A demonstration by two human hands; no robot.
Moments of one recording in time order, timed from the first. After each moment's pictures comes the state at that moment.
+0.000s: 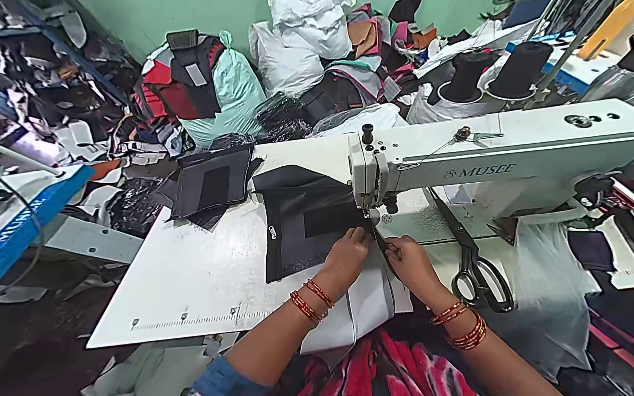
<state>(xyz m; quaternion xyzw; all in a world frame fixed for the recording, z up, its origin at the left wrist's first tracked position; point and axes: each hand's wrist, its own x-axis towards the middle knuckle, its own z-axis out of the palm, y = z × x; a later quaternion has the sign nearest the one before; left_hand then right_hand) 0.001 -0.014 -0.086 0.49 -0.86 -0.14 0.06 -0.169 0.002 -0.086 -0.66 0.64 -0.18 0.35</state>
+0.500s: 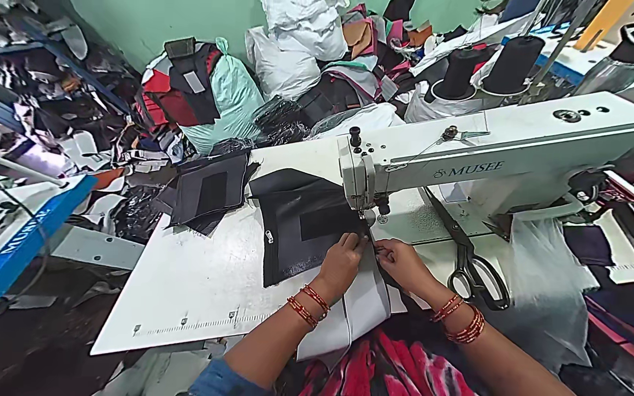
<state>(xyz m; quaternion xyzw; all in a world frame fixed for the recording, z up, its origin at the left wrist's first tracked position) 0.007 -0.008 -0.124 0.45 -0.86 -0.04 0.23 -0.175 -0.001 -0.090 -0.66 0.57 -0.19 0.44</state>
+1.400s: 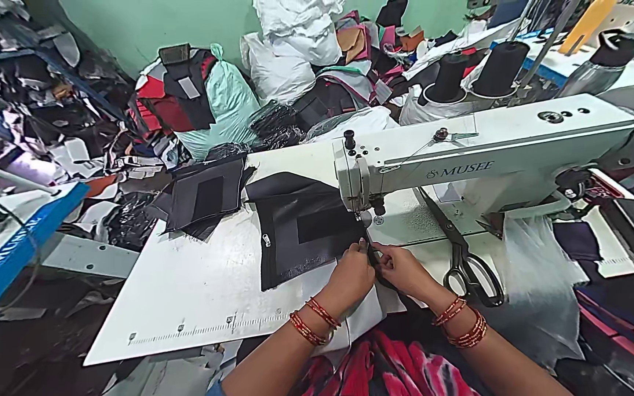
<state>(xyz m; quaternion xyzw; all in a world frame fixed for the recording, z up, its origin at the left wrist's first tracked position) -0.029 0.001 -0.059 0.59 -0.72 -0.35 -0.05 -0.181 0.003 -0.084 -0.66 0.57 -0.13 0.47</state>
